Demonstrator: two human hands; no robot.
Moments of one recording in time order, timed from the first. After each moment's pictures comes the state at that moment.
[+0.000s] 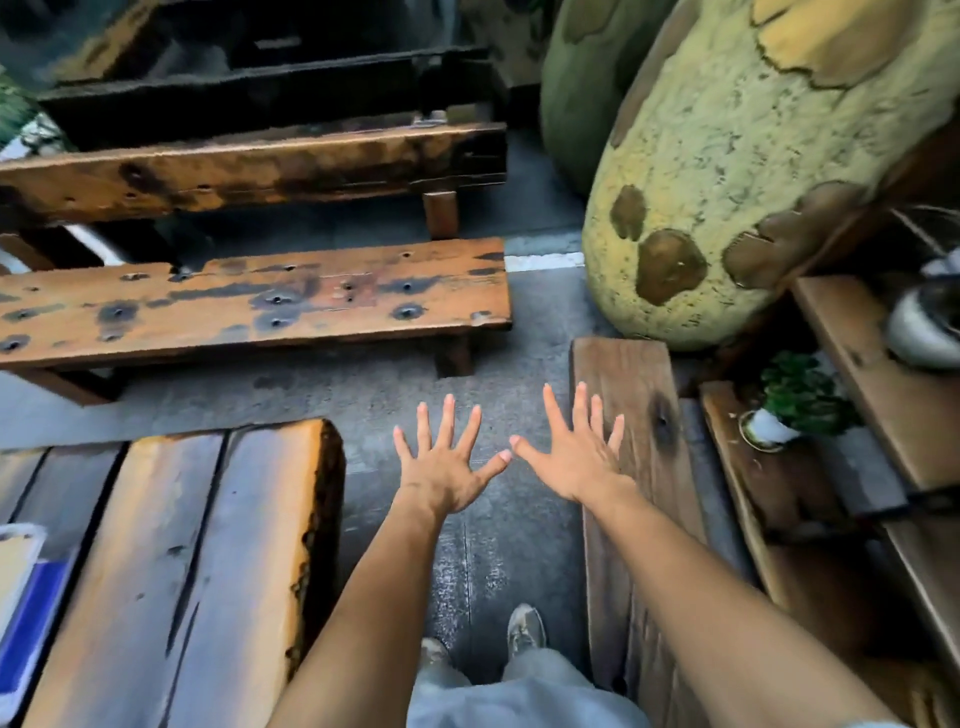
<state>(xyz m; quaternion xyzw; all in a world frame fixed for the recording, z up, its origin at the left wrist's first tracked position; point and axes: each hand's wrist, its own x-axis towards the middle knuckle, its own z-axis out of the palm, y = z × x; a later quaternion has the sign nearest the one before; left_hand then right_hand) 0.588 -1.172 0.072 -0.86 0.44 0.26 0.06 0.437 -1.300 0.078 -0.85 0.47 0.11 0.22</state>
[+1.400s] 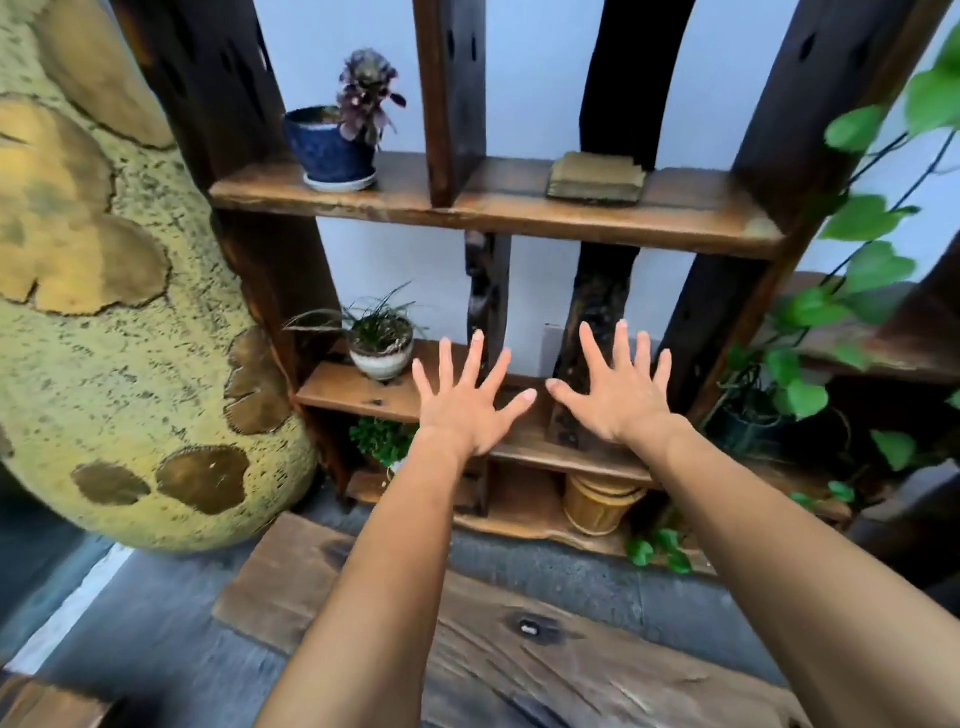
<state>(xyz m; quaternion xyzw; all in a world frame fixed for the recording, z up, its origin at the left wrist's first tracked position) 0.204 -1.430 0.250 -0.37 0.93 0.08 0.00 0.033 -1.299 0.263 -0.42 0.91 -0.06 0.01</state>
